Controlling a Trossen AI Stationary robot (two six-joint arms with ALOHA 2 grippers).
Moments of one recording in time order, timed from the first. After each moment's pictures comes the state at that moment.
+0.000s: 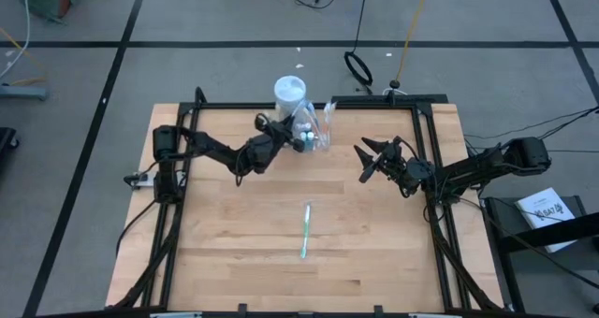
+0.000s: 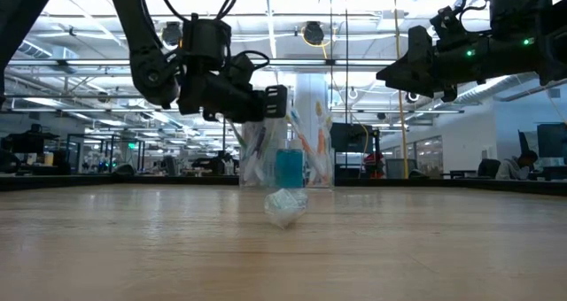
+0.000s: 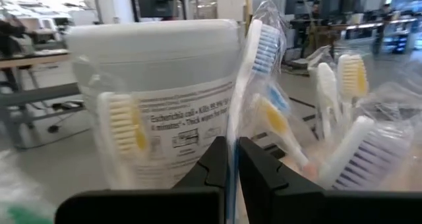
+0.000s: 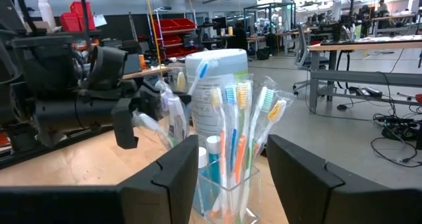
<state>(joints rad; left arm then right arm) 0.24 1.94 0.78 1.17 -0.76 0.03 0.01 1.15 0.16 1.07 0.73 0.09</state>
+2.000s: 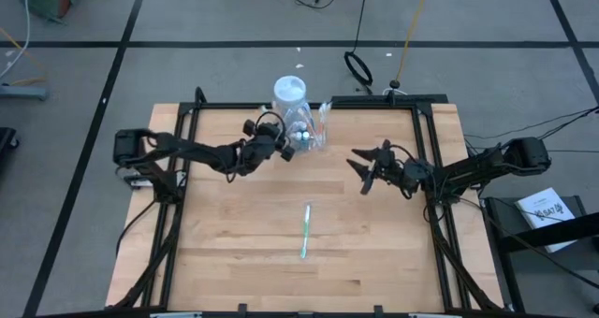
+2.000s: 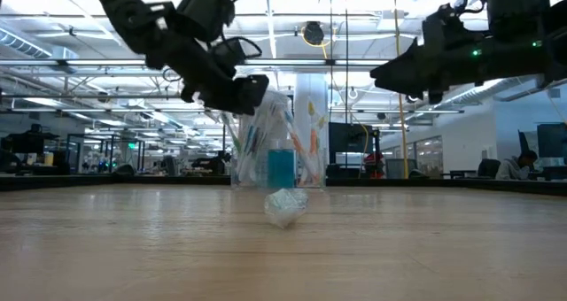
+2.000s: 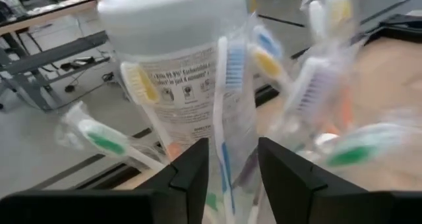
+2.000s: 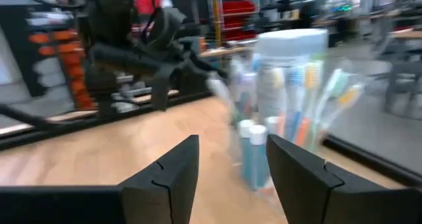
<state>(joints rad) 0.18 1.63 0.78 0.44 -0.80 -0.17 0.01 1.15 0.16 1.02 0.49 0.10</state>
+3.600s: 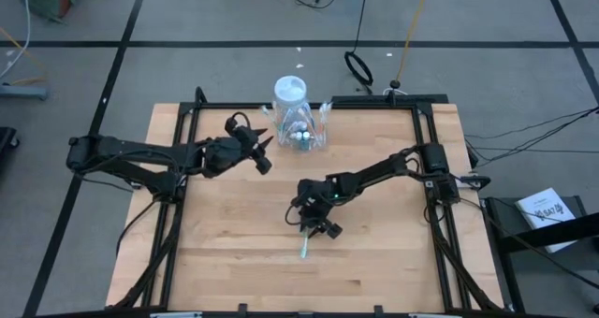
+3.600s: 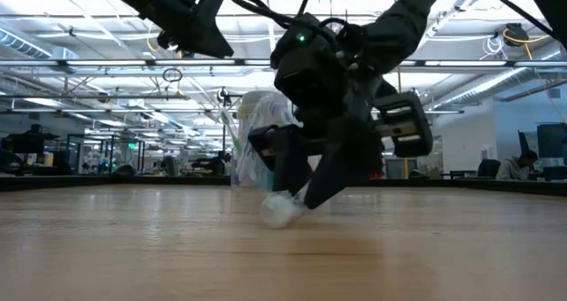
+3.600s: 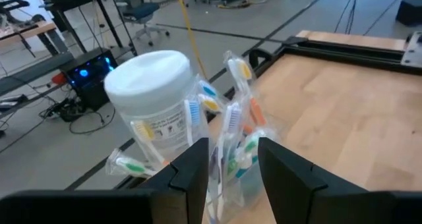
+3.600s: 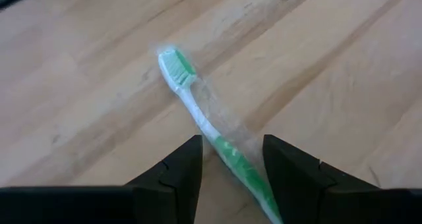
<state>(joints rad) 0.04 1.17 0.78 0.02 -0.67 -0.08 0.06 2.06 1.15 0.03 -0.63 -0.55</state>
